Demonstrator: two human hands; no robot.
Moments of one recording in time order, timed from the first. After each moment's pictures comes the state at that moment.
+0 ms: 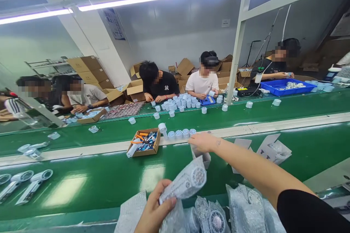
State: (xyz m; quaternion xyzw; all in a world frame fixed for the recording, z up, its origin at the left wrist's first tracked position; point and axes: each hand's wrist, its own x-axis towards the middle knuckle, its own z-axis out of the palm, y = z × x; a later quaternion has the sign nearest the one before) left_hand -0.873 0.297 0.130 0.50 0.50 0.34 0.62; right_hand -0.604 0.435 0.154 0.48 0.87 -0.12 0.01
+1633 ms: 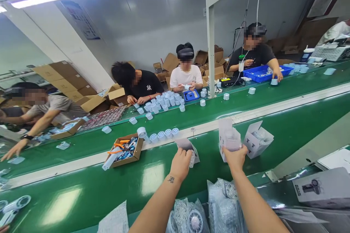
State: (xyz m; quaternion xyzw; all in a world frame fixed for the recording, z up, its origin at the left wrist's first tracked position) left_hand -0.688 0.398 0.065 0.92 0.39 -0.06 -0.02; right_hand -0.468 0.325 -0.003 0.82 0.17 -0.14 -0.52
